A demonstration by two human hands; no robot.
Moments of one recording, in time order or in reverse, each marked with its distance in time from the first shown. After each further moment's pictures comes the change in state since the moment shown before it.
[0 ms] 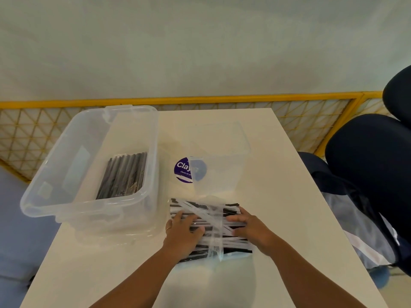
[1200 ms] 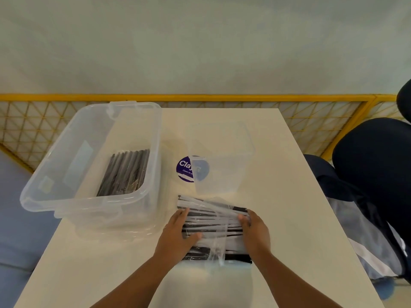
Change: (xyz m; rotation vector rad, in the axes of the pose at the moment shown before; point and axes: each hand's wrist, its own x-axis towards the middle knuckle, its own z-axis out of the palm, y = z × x) left_hand -0.015 -0.008 -0.003 -0.130 0.103 0.088; right_hand -0.004 0.004 0.018 -0.307 0.535 -0.020
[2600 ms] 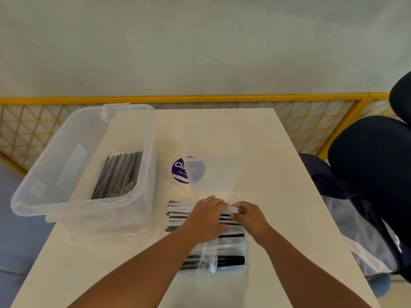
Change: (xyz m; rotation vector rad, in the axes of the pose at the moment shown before) left_hand 0.036 0.085 0.008 0.524 -0.208 0.442; right_hand 0.032 -0.016 -0.025 0.358 -0.344 0.041
